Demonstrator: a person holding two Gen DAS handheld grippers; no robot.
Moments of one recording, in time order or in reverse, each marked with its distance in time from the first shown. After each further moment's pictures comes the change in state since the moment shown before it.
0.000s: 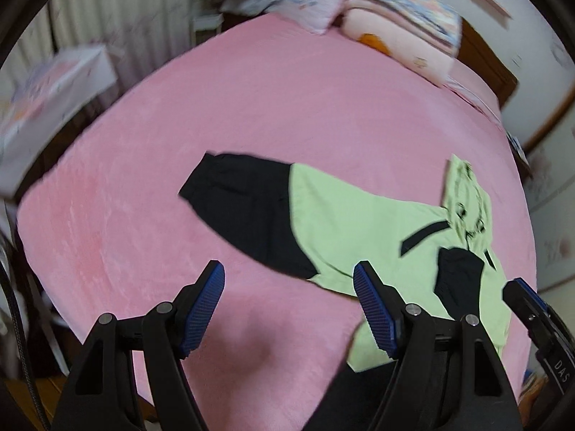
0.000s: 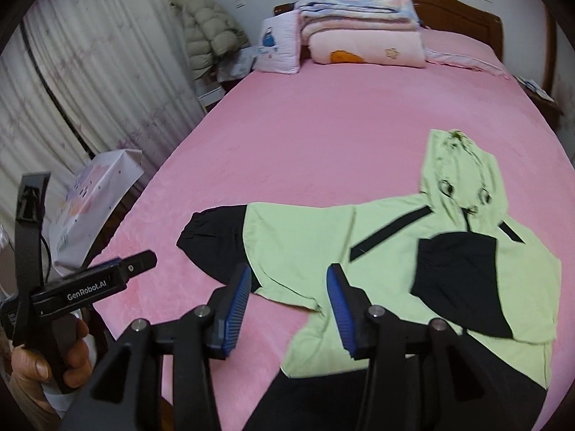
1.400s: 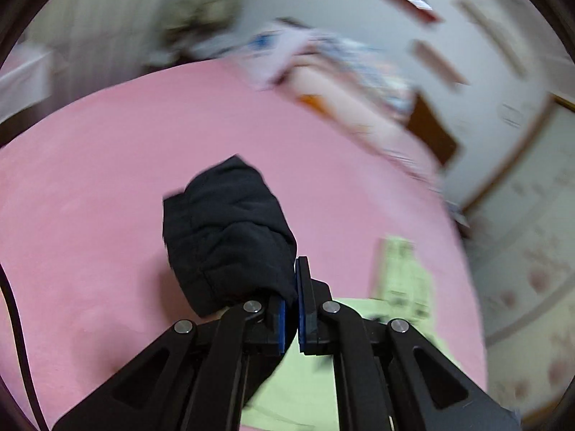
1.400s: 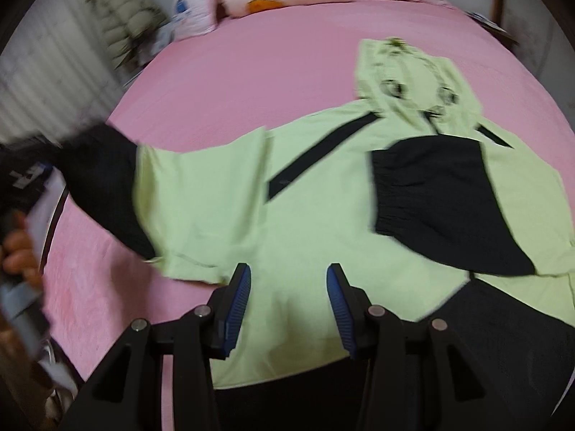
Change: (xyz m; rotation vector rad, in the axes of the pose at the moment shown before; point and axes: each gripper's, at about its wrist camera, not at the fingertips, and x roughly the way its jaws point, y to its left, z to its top) left arm 0.091 -0.112 0.041 0.005 -0.288 -0.376; right arm 0.077 -0.109 -0.071 0.265 0.113 -0.204
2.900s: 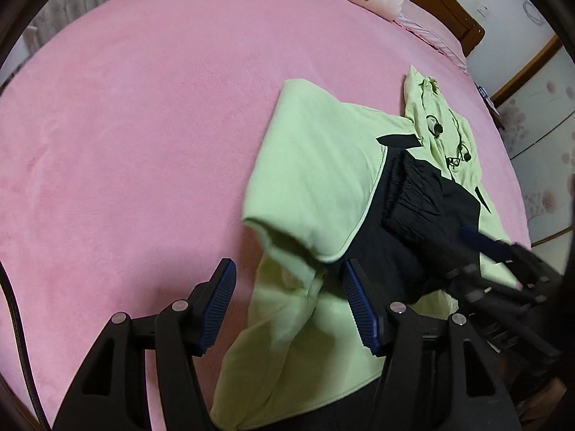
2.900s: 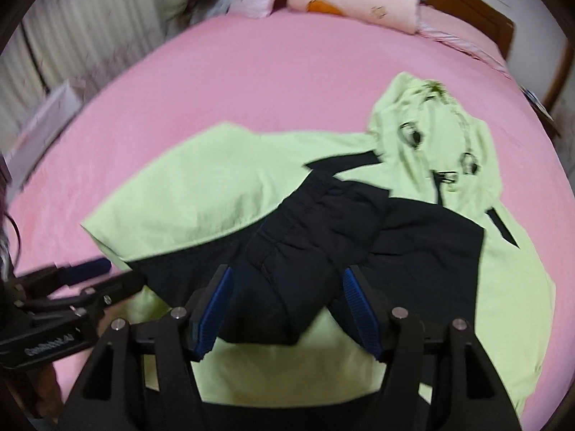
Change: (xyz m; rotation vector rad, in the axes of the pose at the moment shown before) left arm 0.084 -0.026 -0.162 0.069 0.439 0.183; right arm 0.063 -0.013 0.032 -0.453 0.037 -0.011
